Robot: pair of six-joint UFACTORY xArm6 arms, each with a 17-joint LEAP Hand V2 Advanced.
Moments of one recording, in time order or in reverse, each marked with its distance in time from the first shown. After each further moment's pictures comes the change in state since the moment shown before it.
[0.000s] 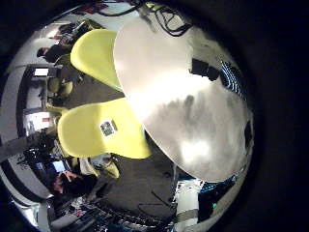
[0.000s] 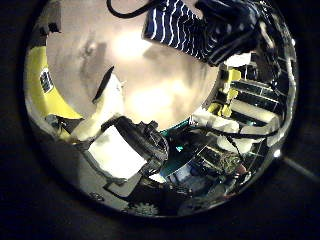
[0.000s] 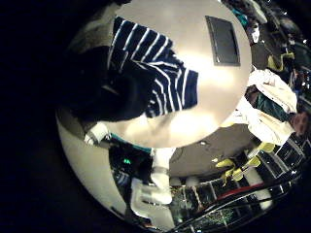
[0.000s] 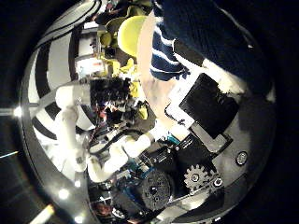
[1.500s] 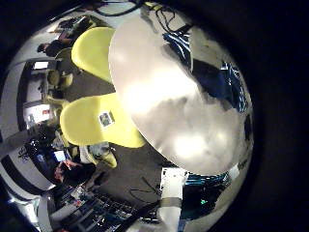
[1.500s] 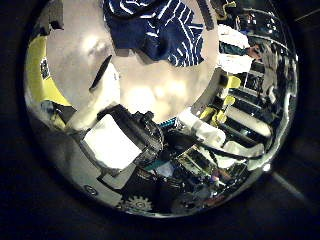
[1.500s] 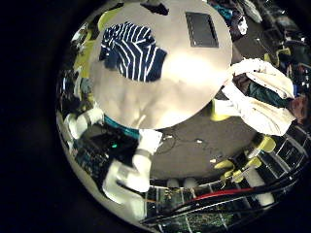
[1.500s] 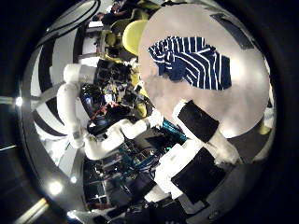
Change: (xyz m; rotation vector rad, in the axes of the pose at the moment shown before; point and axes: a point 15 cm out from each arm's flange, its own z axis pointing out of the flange) left arm 0.072 -0.021 -0.034 -0.123 0.017 -0.062; right arm 0.107 0.196 -0.088 -0.001 0.016 -0.019
